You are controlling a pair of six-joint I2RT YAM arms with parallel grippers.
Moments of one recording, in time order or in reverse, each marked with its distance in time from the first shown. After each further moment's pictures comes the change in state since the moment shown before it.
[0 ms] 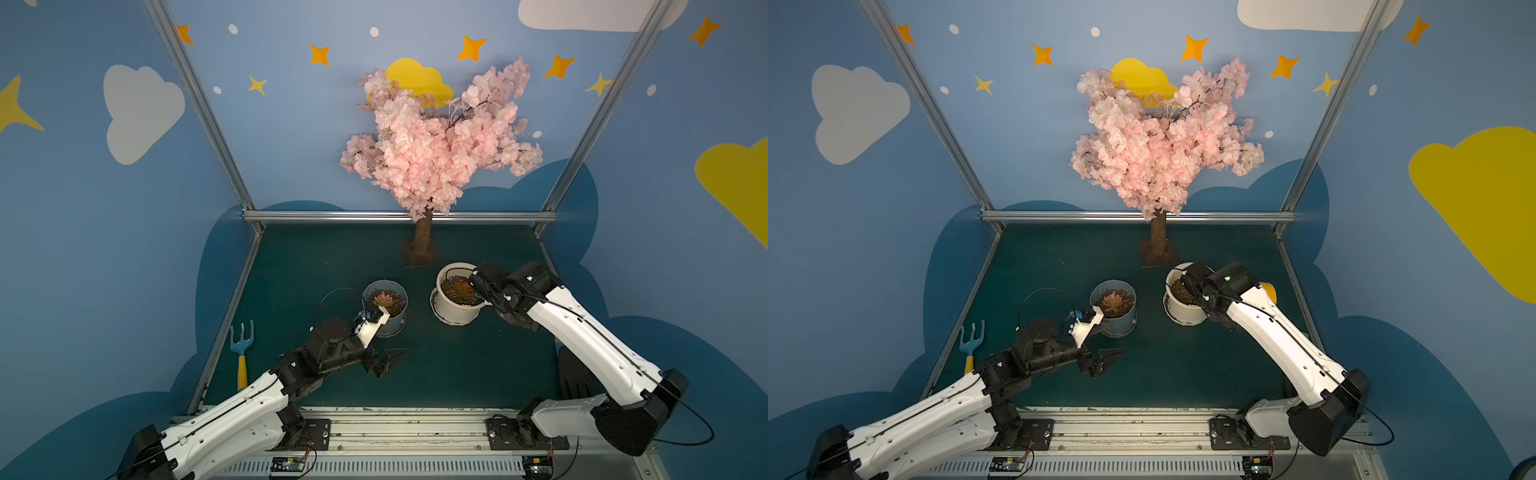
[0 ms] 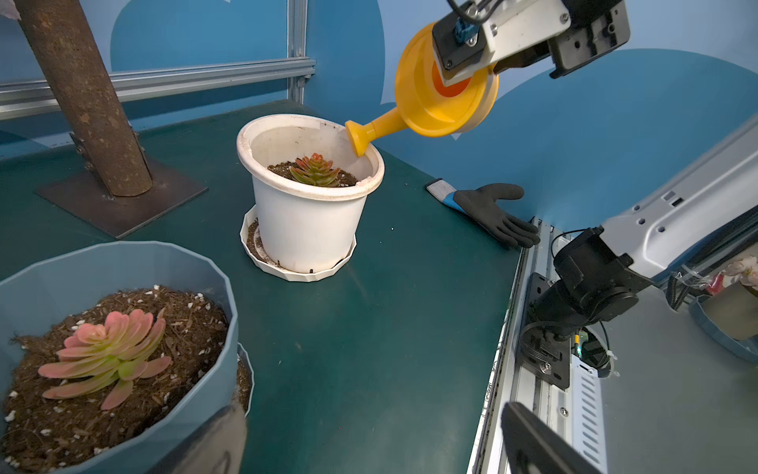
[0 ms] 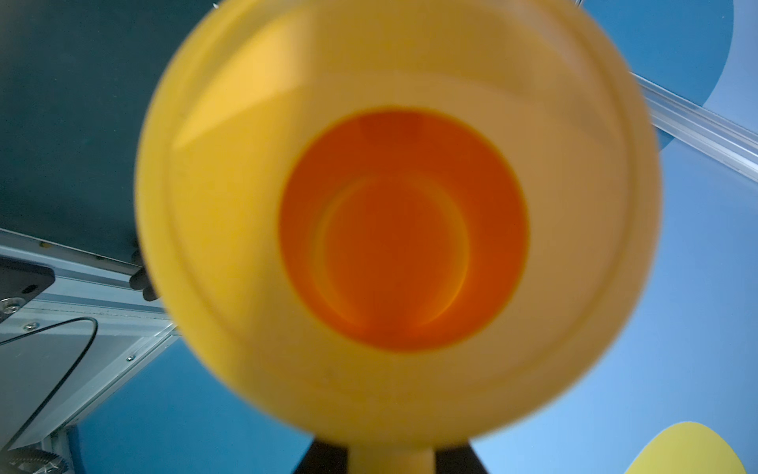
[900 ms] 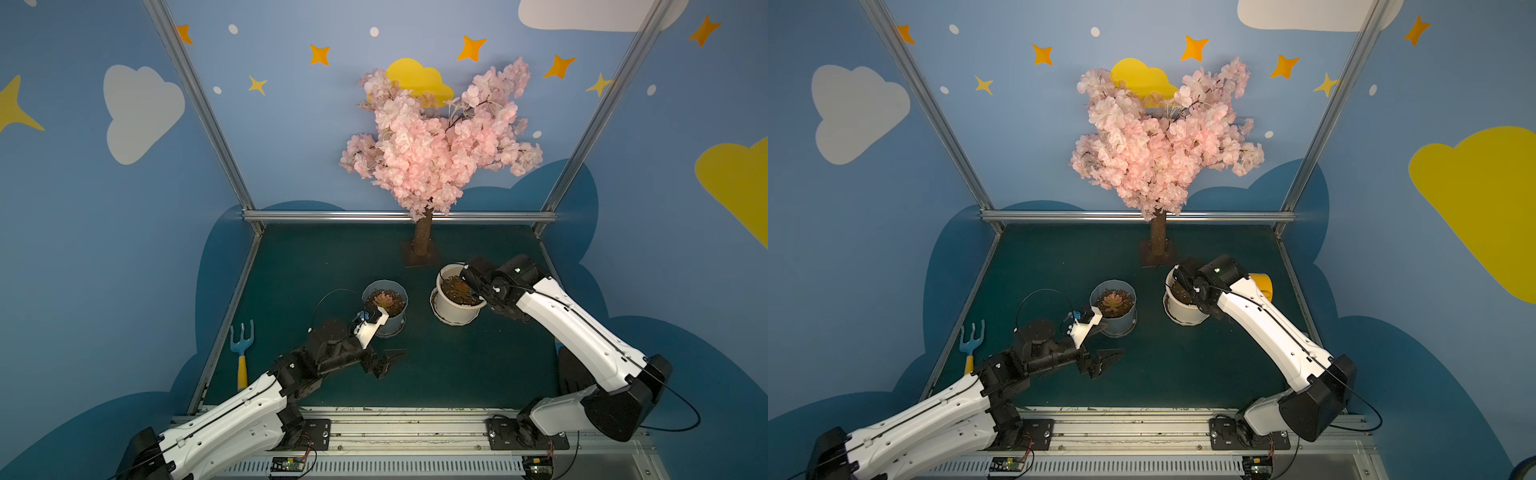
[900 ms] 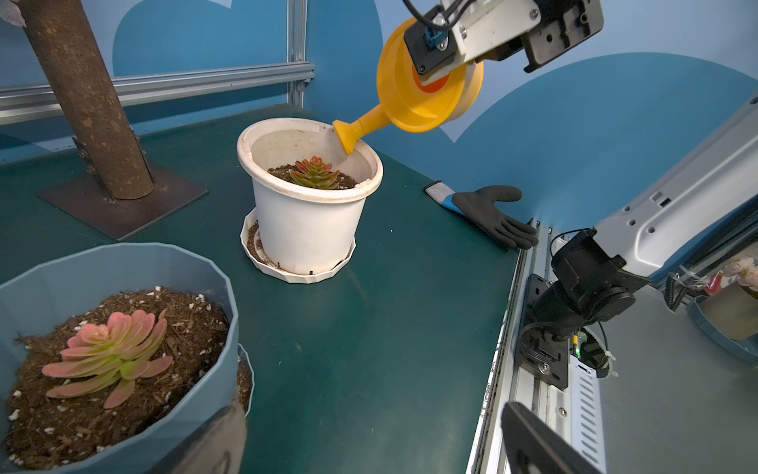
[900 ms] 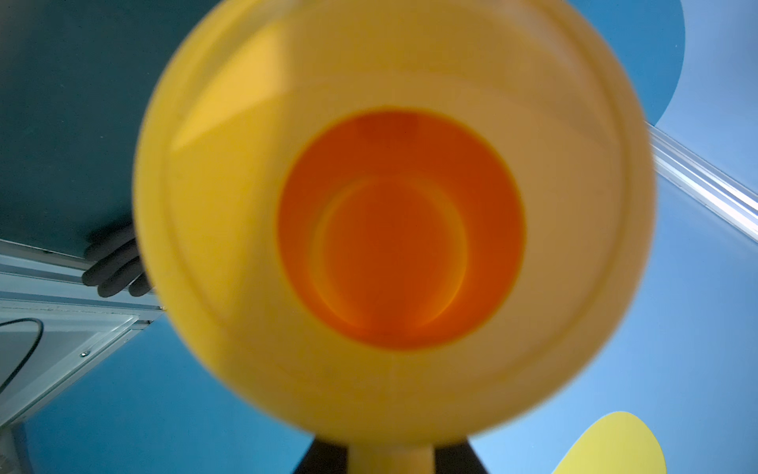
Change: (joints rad) left arm 0.000 -0.016 -0.007 0.000 0.000 0.000; right arm 0.013 0.077 0.064 0.013 0.059 -0.050
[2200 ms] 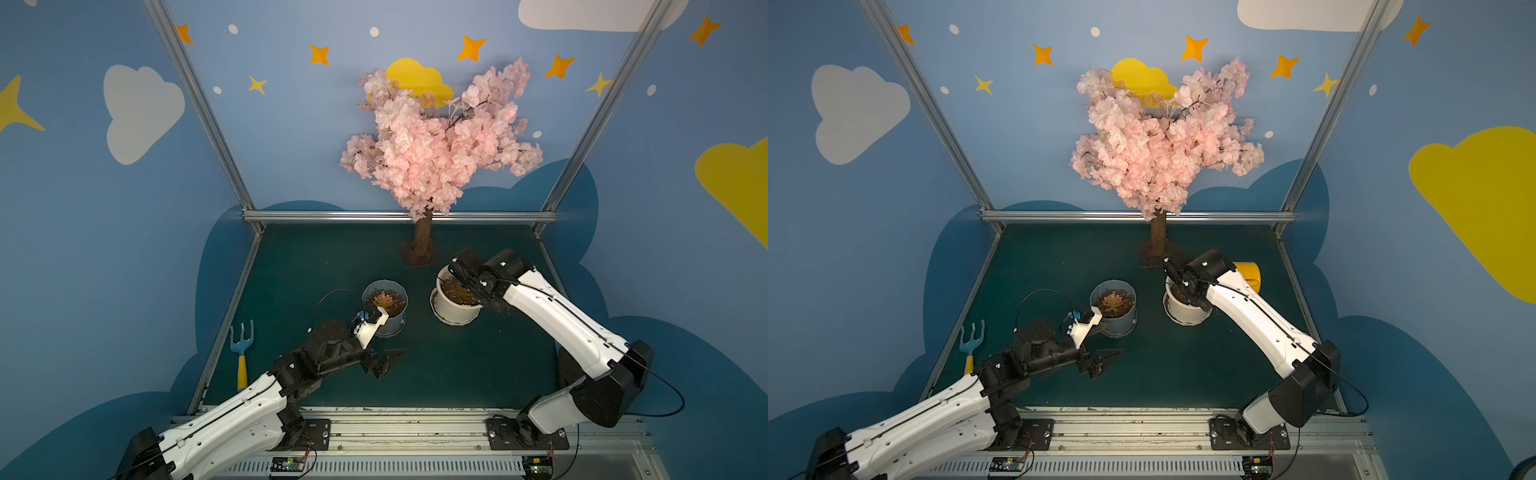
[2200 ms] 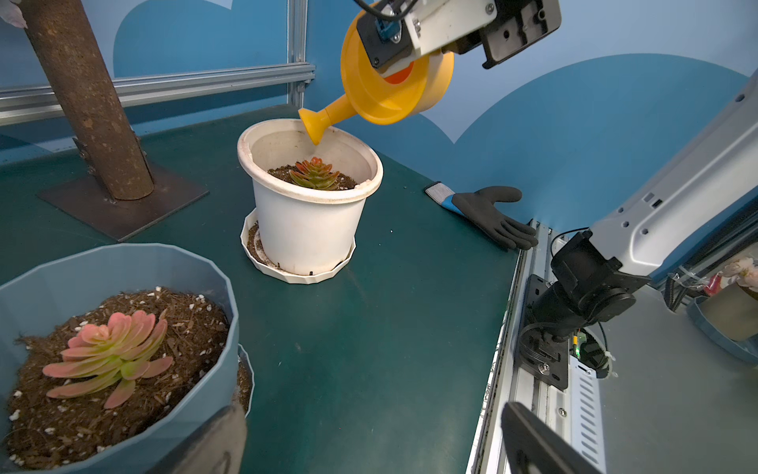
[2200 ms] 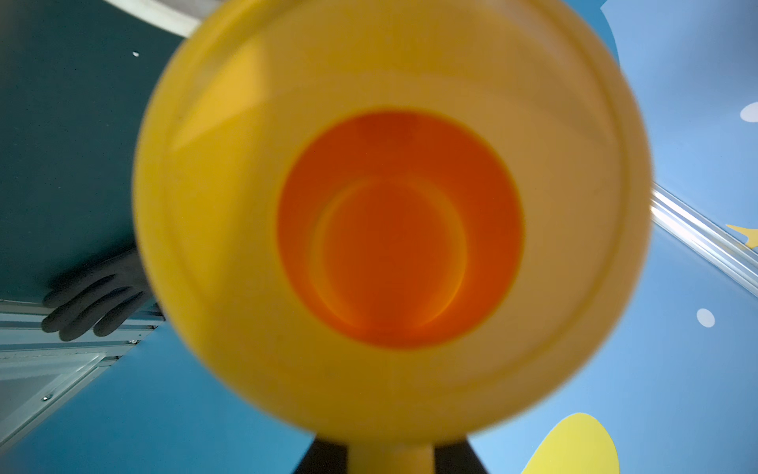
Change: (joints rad) left arm 0.000 -0.002 0.000 0.000 0.000 0.000; right arm 0.023 0.090 0.054 0.100 0.050 -0.032
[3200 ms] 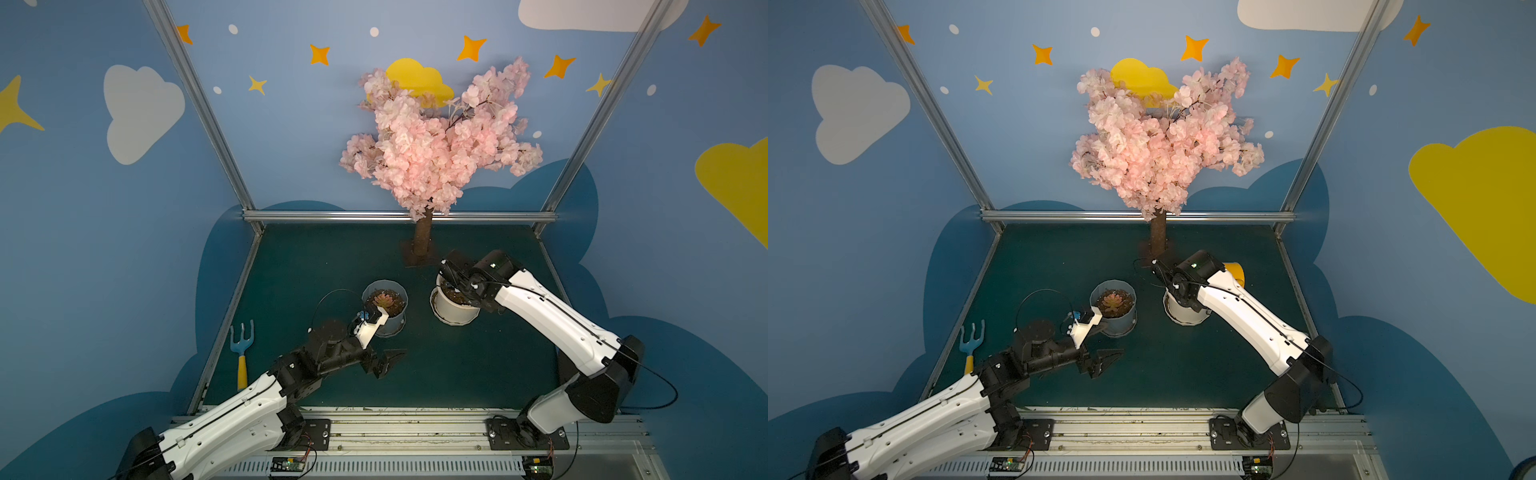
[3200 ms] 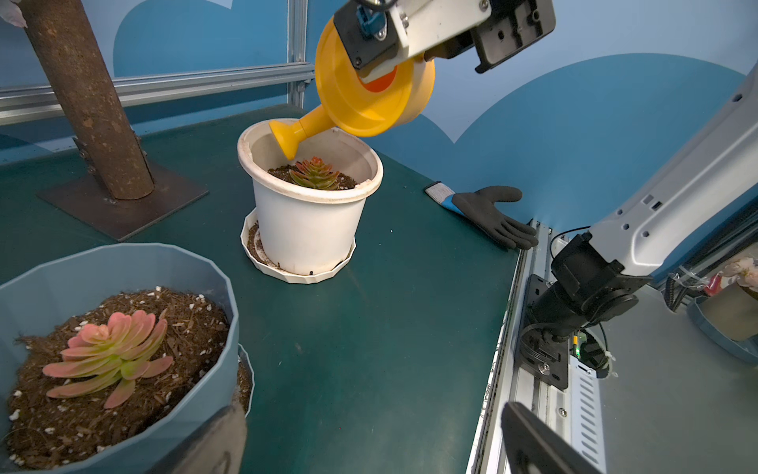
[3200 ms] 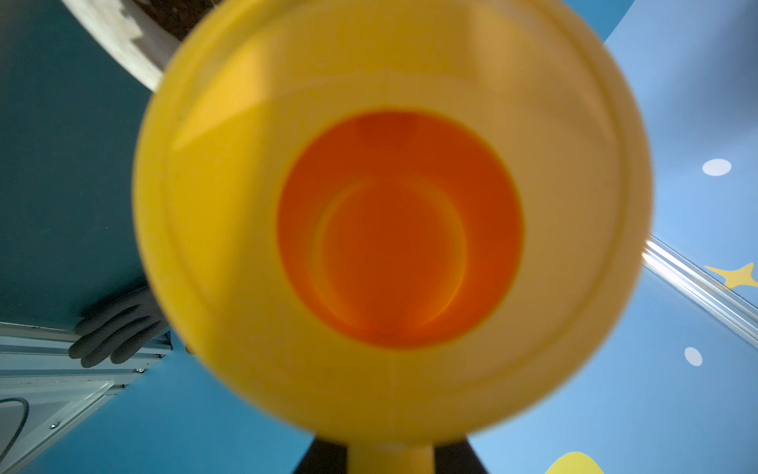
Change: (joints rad) left arm 0.000 0.001 0.000 0.000 0.000 0.000; right arm 0.074 0.032 0.039 0.021 -0.071 0.001
